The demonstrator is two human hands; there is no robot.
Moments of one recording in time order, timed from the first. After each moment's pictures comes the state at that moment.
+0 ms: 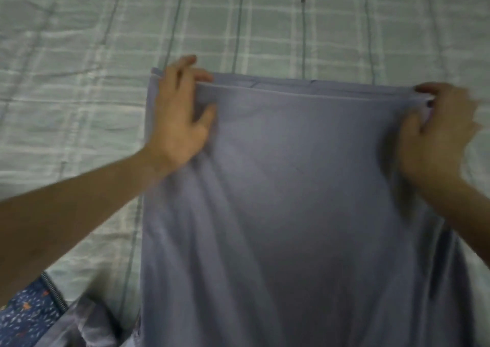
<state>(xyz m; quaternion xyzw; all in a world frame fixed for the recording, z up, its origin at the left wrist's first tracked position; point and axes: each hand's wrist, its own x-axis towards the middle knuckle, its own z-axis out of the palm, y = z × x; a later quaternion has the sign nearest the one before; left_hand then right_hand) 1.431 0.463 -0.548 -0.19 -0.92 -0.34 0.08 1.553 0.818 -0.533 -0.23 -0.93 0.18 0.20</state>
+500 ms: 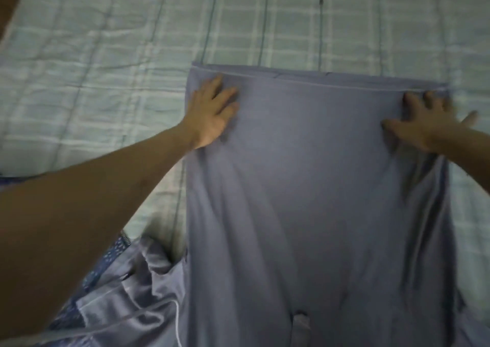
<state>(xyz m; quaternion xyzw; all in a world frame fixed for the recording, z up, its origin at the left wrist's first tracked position) 1.452 0.443 -0.540 -0.16 -0.96 -0.21 -0.12 1.543 0.846 -0.523 -0.26 -0.95 0.05 -0.17</state>
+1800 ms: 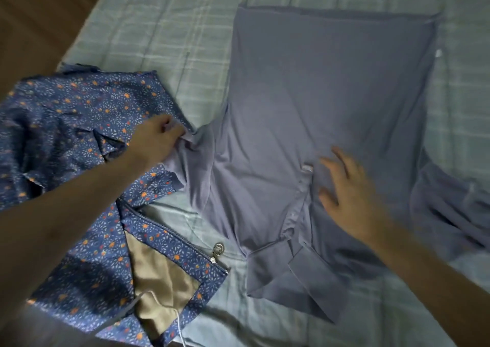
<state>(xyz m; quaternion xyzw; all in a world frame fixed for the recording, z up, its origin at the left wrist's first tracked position) 1.773 0.282 -0.434 0.13 -0.94 -0.30 -0.09 1.899 0.646 -0.489 0.07 -0.97 0.21 -0.03</state>
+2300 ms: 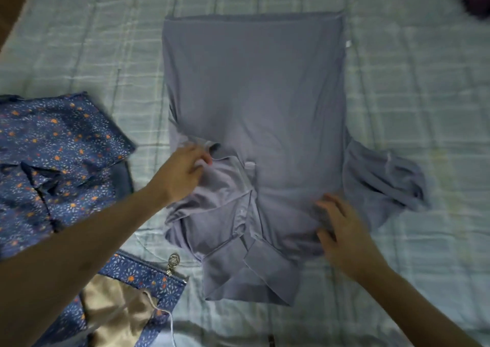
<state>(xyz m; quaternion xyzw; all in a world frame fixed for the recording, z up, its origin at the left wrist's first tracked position) 1.809 0.404 -0.480 -0.24 -0.91 -0.30 -0.15 2.017 0.715 -0.502 -0.08 -0.95 0.29 -0.07</state>
